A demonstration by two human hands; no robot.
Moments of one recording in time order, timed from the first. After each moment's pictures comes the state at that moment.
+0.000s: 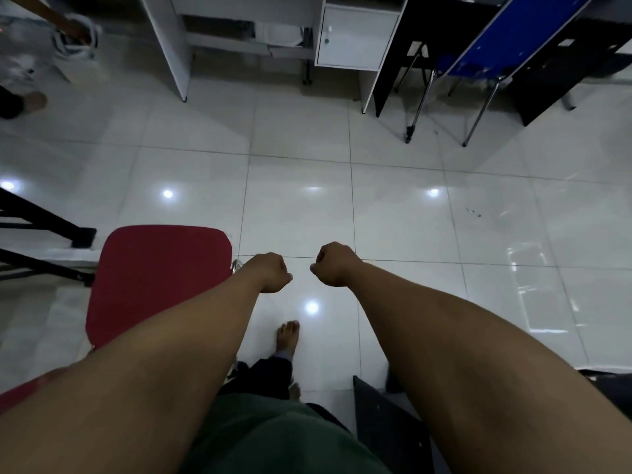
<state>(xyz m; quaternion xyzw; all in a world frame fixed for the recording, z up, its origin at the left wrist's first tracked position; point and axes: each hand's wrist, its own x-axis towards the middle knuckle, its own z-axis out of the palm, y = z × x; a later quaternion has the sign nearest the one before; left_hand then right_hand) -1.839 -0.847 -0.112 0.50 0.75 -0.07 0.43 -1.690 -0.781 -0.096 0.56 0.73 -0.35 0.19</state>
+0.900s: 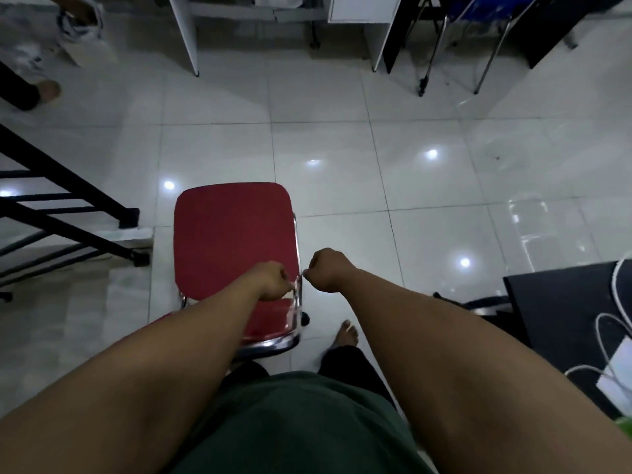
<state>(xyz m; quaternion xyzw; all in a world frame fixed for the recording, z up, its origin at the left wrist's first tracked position) -1.999 -1.071 -0.140 0.53 0.70 -0.11 0.46 -1.852 -1.023 -0.123 0.58 0.68 -0.43 0.17</state>
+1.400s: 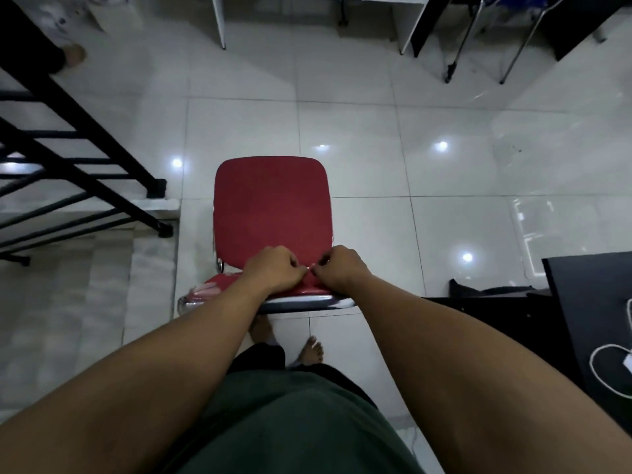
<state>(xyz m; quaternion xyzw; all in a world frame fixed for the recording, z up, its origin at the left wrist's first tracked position) -2.088 -1.161 -0.128 0.54 0.73 -0.01 0.41 -1.935 -1.118 -0.130 0.62 0.66 -0.41 0.11</state>
